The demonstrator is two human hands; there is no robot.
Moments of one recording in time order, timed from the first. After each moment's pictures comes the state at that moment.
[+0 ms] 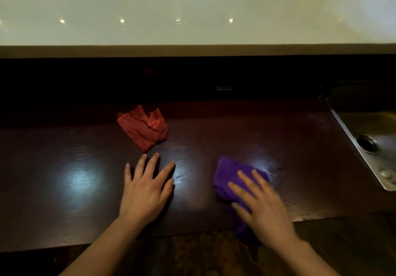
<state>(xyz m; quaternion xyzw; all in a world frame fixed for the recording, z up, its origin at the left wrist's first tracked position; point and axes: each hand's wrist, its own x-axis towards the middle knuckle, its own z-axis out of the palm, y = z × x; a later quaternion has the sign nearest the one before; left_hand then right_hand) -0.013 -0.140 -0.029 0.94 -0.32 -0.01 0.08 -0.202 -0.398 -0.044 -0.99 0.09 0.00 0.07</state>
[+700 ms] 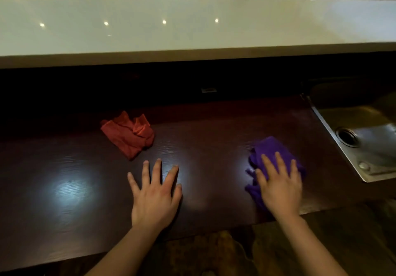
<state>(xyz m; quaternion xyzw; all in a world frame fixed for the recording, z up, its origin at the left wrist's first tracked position) -0.037 -0.185 -0.045 0.95 -0.29 -0.04 0.07 -0.191 -0.453 -0.027 -0.91 0.41 -0.03 0.06</state>
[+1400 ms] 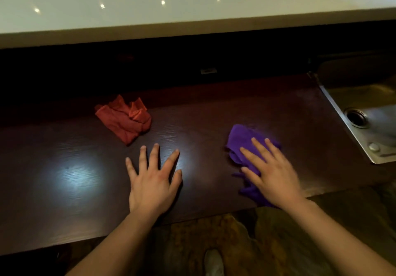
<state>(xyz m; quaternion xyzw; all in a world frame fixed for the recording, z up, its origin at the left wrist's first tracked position) -0.036 -0.183 -0.047 0.95 -0.30 -0.03 0.08 -0.197 -0.457 -0.036 -0.98 0.19 -0.01 0.05</state>
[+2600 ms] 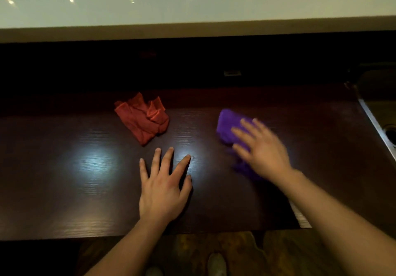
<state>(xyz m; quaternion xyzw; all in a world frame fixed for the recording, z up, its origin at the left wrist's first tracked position) -0.038 -0.186 -0.037 0.95 -0.27 -0.03 0.12 -0.079 -0.473 -0.038 -1.00 0.06 -0.02 0.07</state>
